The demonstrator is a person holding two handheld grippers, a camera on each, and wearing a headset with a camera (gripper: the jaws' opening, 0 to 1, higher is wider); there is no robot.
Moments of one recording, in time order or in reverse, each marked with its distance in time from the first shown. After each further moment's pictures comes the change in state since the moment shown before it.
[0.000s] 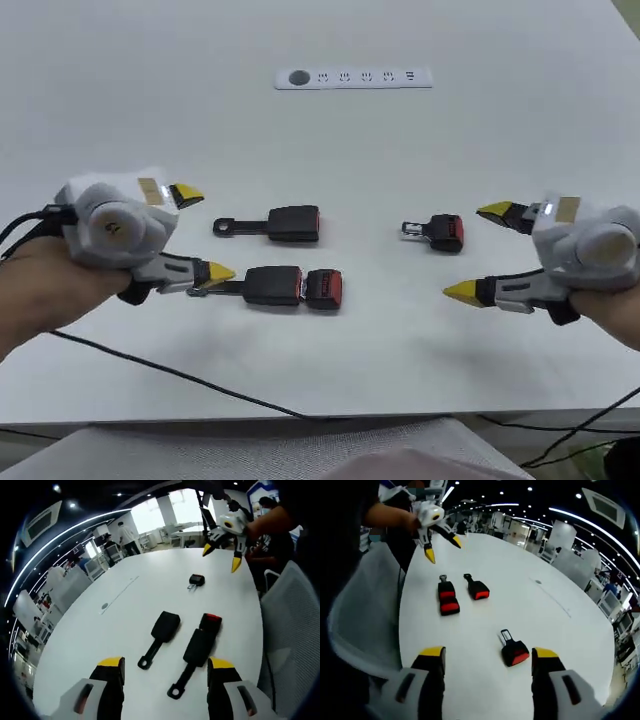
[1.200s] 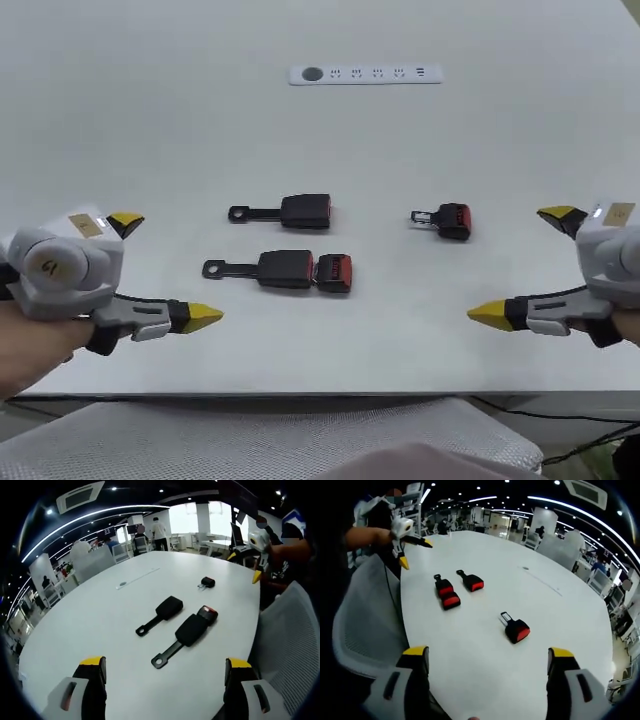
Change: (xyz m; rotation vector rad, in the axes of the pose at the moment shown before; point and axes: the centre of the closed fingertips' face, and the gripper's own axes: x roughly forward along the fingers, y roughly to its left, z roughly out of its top) left arm -0.038 -0.021 -0.050 -0.236 -0.005 0.103; right arm -0.025 0.018 -0.024 0.157 0.060 -0.081
